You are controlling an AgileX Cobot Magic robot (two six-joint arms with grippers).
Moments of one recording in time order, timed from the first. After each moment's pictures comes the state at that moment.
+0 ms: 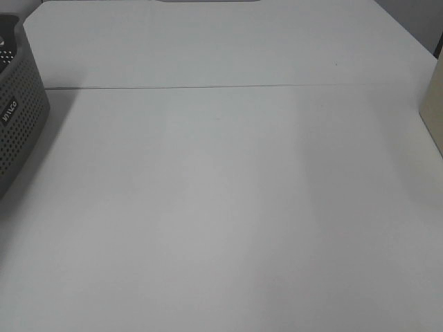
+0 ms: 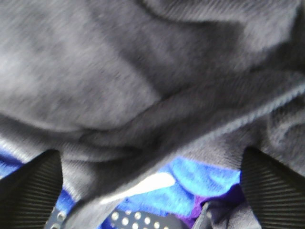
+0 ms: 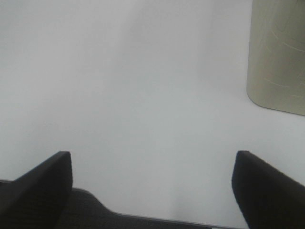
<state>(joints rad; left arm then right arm) 0.27 2.32 -2.01 0.21 1.21 1.07 0.02 0.00 -0.45 0.08 1.11 -0.08</state>
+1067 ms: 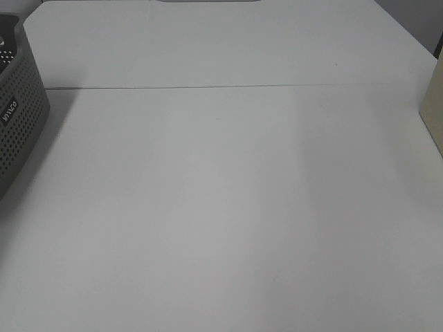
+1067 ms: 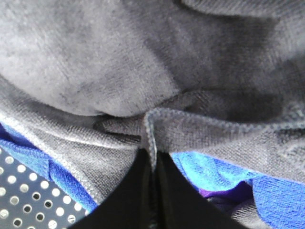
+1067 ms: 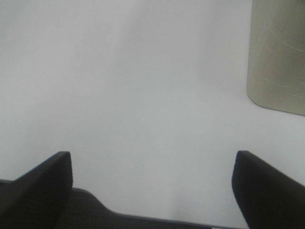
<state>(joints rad) 0.27 2.32 -2.03 0.23 1.21 0.98 0.02 0.00 -0.45 0.08 1.11 -0.08</state>
